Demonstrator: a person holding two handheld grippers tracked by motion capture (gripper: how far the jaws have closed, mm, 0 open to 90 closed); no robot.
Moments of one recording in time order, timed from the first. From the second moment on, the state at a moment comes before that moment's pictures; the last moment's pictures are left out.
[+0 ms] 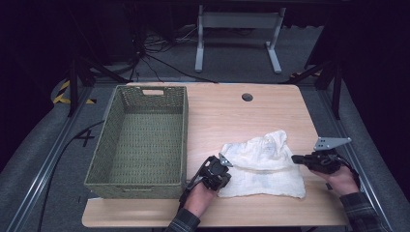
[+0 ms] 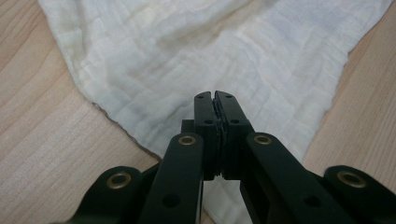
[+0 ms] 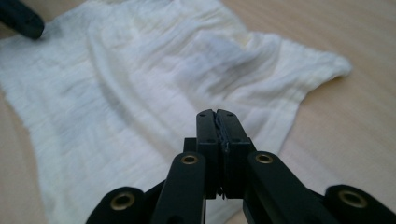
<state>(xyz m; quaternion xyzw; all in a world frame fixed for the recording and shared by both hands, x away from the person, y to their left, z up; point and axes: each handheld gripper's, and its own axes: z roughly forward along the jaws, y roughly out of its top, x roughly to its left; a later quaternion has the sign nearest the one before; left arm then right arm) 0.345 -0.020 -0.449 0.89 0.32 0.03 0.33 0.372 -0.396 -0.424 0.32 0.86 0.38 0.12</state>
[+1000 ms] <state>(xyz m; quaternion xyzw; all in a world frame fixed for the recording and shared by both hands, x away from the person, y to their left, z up) 0.316 -0.011 -0.453 0.90 0.30 0.00 0.31 0.311 -0.398 -0.450 0.27 0.90 0.33 0.04</state>
